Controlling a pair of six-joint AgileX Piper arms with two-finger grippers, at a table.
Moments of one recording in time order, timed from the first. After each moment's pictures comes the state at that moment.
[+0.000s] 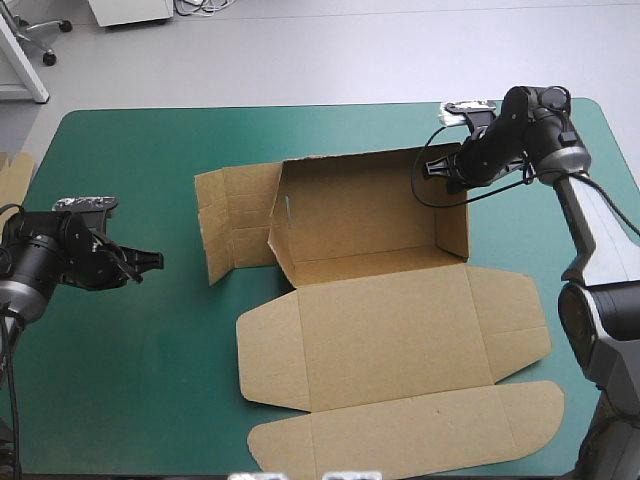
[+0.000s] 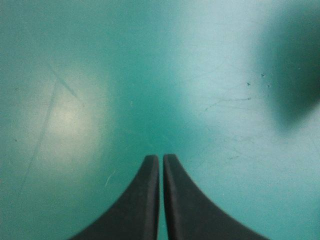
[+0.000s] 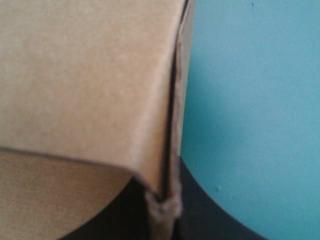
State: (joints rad) left arm 0.04 1.35 -1.07 0.05 1.00 -0.06; right arm 0.13 1.95 -1.92 0.22 1.25 -0.14
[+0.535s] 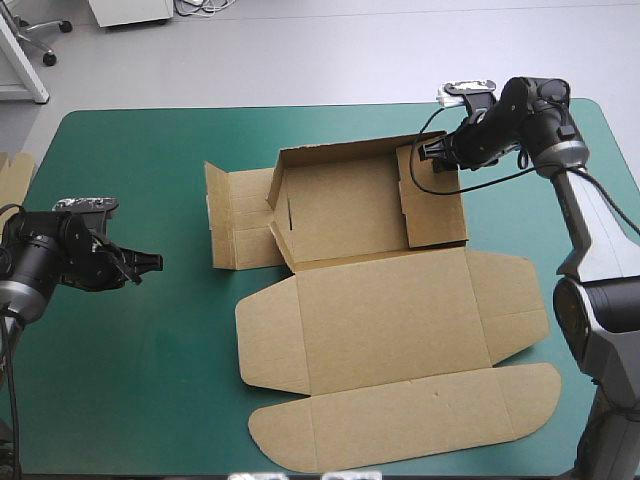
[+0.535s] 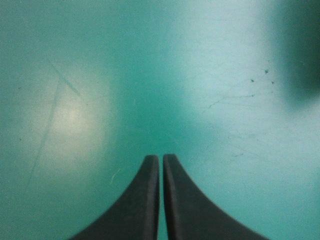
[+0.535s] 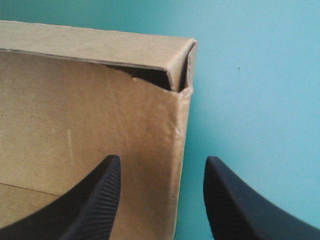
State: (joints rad) left arm 0.04 1.35 -1.07 0.06 1.01 -0.06; right arm 0.13 1.98 -2.02 0.22 1.18 -0.15
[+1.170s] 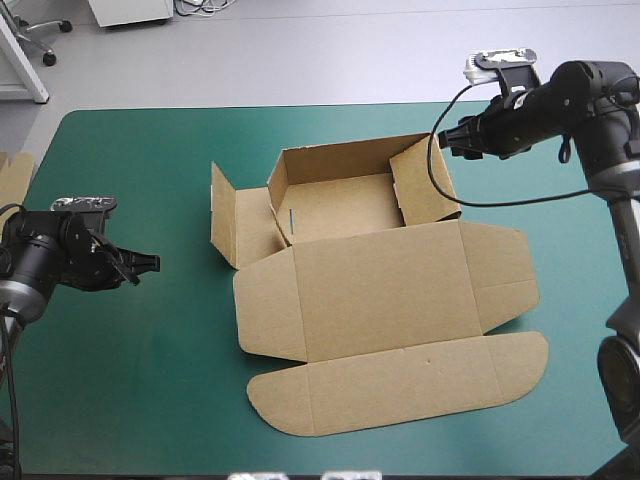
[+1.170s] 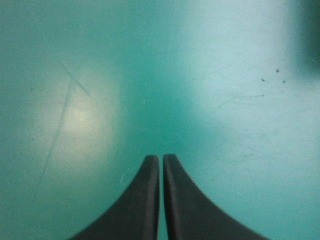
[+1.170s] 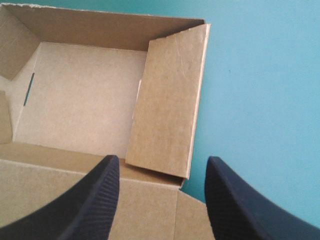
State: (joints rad) left arm 0.04 1.35 -1.08 0.08 1.01 -0.06; right arm 0.13 1.68 -1.94 0.22 1.25 -0.13
